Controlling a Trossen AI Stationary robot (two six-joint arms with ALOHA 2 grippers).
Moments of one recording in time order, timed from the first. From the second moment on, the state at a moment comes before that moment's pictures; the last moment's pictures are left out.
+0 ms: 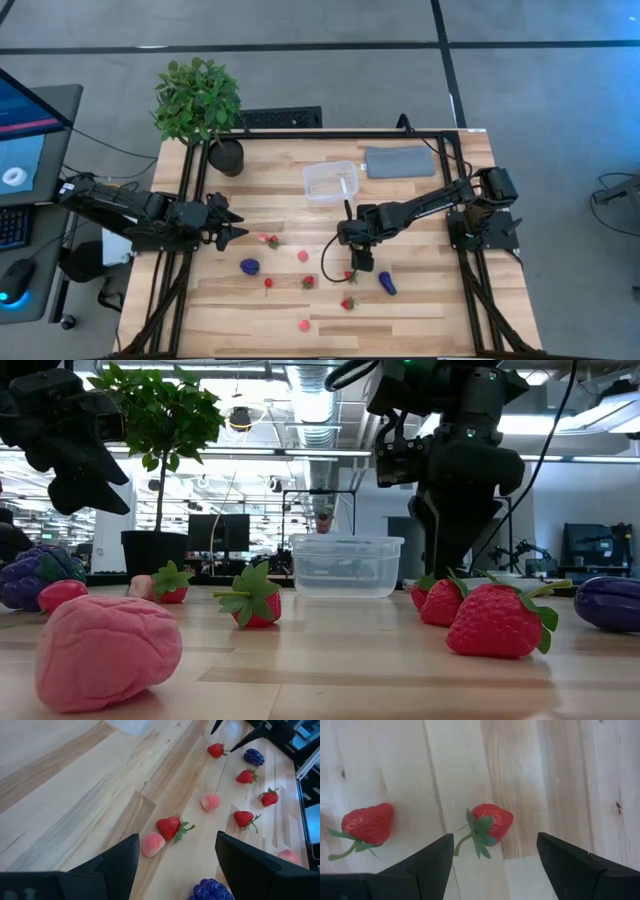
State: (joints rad) left arm -0.23 0.41 0.30 -0.51 -0.25 -0.77; right arm 0.17 1.79 1.12 -0.67 0.03 0.30
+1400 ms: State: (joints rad) left arm -0.23 0.41 0.30 -0.51 -0.25 -0.75; right arm 0.21 1.79 1.12 -0.67 0.08 1.03
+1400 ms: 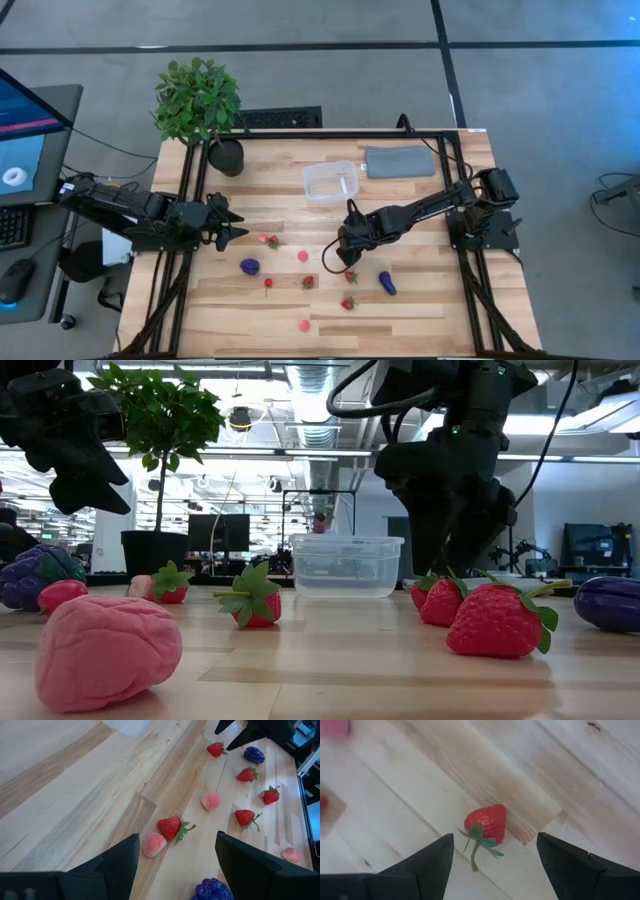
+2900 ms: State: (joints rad) left arm -0.23 0.41 0.30 -0.52 -0.26 -0.75; right arm 0.21 1.89 1.14 -0.57 0.06 1.21
